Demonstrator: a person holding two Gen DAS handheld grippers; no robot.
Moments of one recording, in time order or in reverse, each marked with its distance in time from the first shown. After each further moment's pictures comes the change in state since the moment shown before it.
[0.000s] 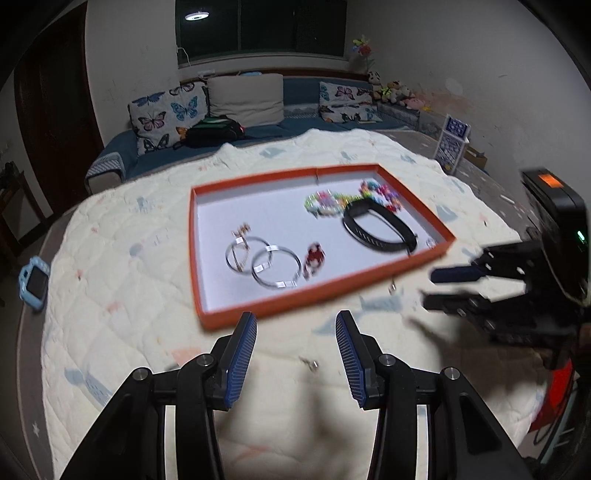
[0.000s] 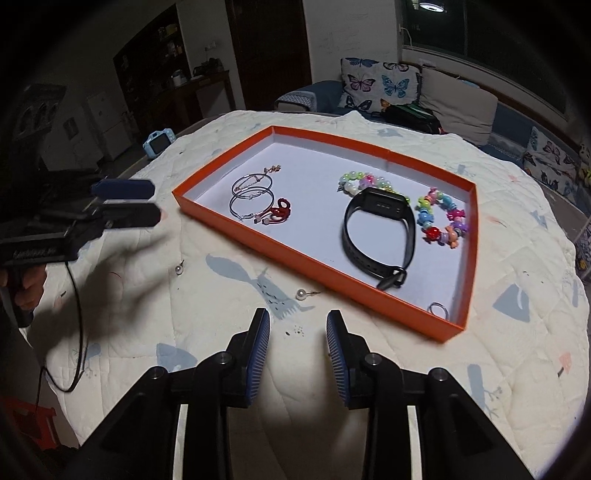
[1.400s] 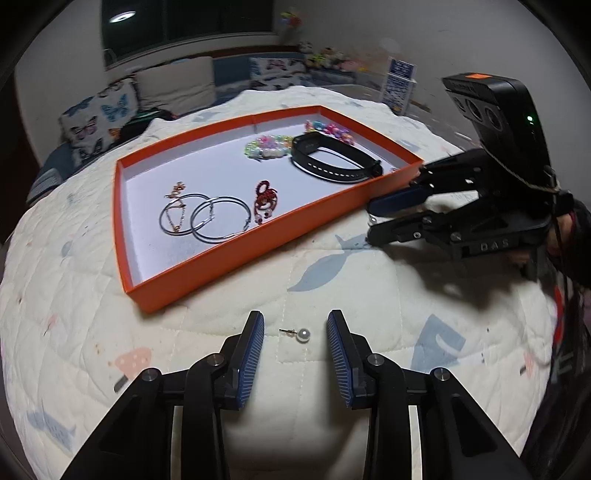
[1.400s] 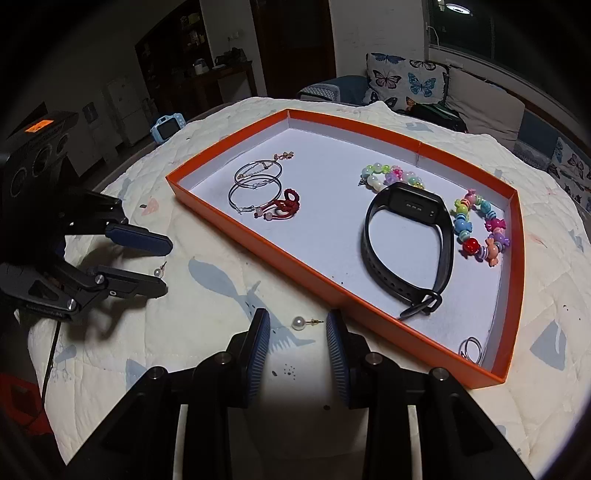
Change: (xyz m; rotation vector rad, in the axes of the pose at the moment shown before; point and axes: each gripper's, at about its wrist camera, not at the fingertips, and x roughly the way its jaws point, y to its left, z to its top) left arm 0.057 0.006 -0.023 0.220 0.098 -0.200; right arm 0.027 -0.004 0.004 -0.071 0.014 0.067
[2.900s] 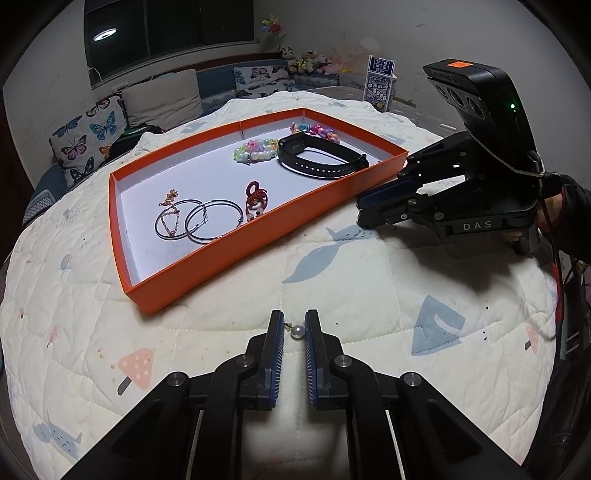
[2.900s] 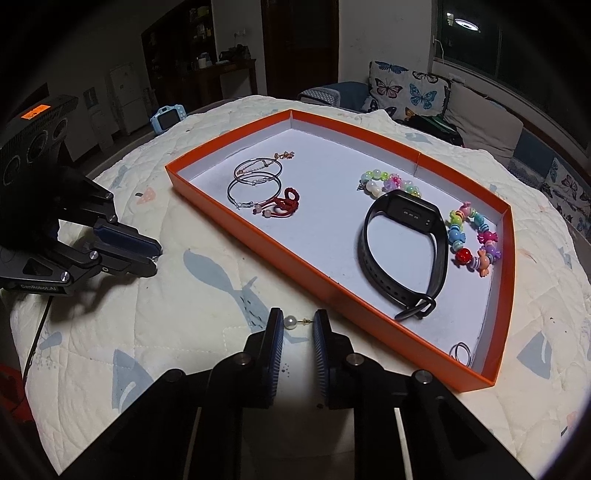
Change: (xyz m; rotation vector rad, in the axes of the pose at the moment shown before) left arm -0.004 -0.007 -0.010 0.062 -0.035 0.010; right arm -0.001 0.007 -0.002 -0.059 -0.011 -0.062
